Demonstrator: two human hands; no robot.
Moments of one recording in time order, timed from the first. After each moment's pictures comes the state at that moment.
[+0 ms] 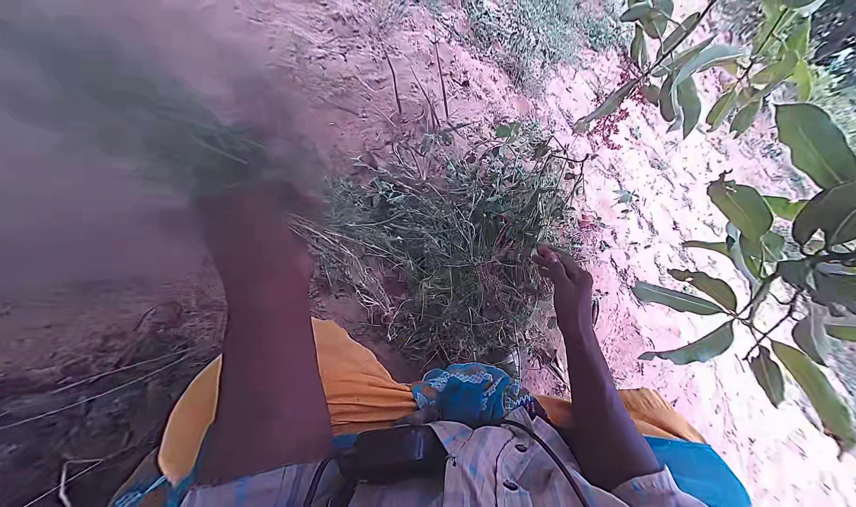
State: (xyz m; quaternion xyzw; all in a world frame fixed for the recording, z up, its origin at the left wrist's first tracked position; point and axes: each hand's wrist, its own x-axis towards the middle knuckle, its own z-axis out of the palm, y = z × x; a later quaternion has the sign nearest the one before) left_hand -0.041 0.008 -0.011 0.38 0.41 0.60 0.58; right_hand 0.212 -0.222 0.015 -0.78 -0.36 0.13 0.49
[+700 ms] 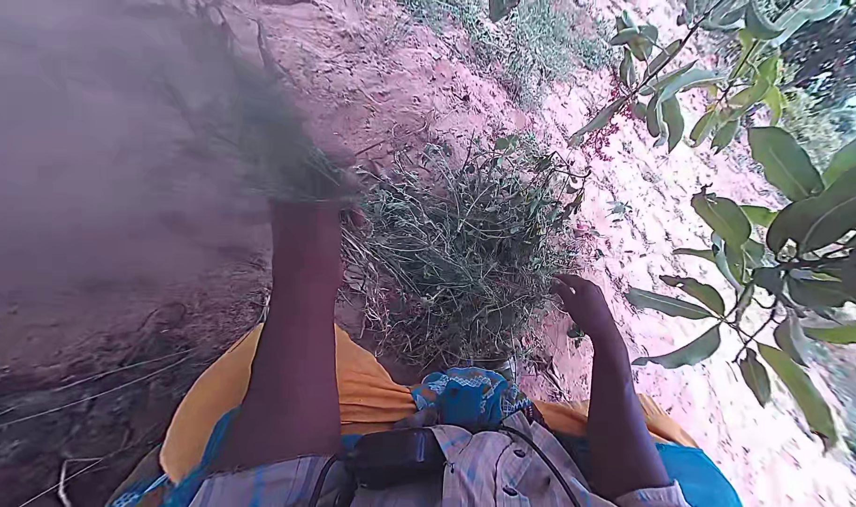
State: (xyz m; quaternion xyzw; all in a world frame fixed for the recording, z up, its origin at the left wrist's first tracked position) left_hand -0.022 0.000 -0.017 0.44 0.39 0.53 0.61; right_hand 0.245 -0.244 0.052 -0.90 -0.37 0.18 0.12
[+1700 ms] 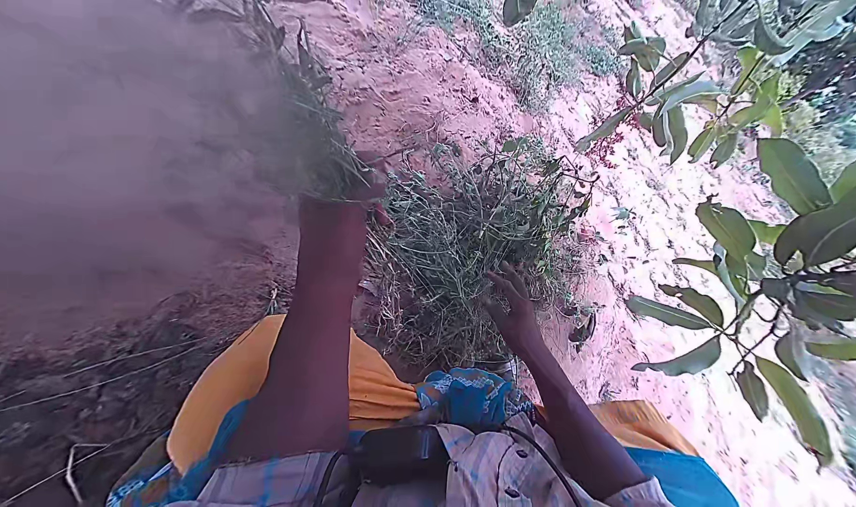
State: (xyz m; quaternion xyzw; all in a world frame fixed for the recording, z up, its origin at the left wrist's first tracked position) left_hand -0.010 -0.033 0.029 0.45 0.38 0.53 0.61; right_hand 0.174 -0.218 -0.031 -0.78 -0.51 0.16 0.32
